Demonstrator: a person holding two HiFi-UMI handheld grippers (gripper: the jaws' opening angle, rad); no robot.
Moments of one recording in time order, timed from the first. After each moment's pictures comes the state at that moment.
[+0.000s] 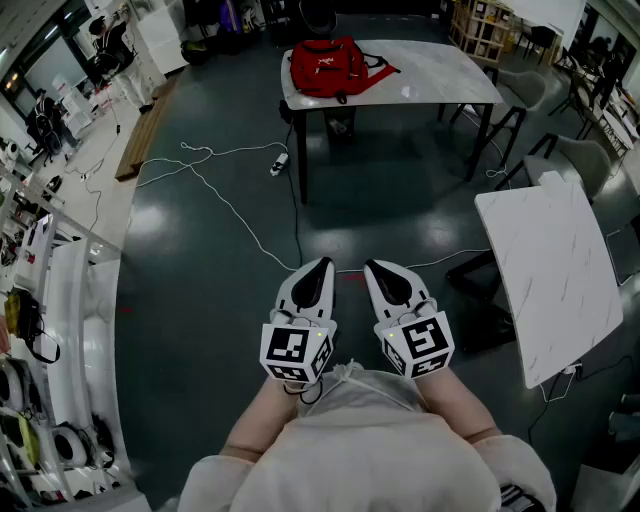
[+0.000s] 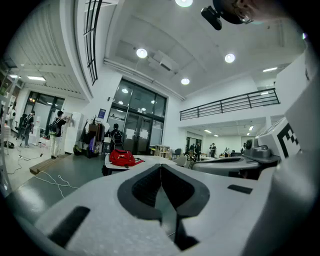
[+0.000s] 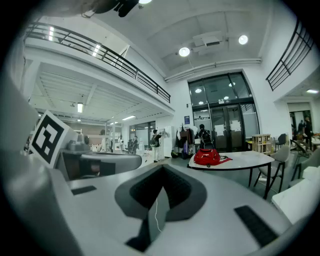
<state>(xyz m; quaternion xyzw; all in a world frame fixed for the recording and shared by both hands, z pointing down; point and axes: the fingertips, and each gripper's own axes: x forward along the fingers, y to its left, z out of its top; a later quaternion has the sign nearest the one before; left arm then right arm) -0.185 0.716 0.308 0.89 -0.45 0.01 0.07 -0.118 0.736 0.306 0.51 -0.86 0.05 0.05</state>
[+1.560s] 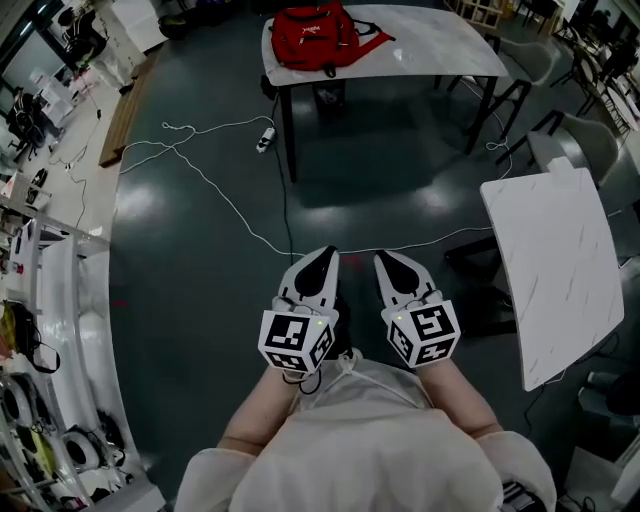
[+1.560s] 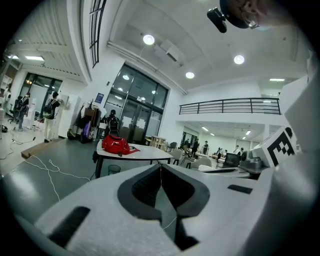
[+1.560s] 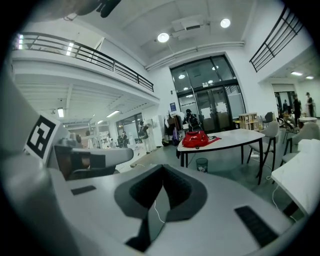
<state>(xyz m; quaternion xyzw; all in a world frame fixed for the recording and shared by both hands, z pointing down) -0.151 0.639 0.356 0.90 -0.41 0.03 0.13 -0.074 0.660 0.374 0.55 -0.82 0.16 0.06</state>
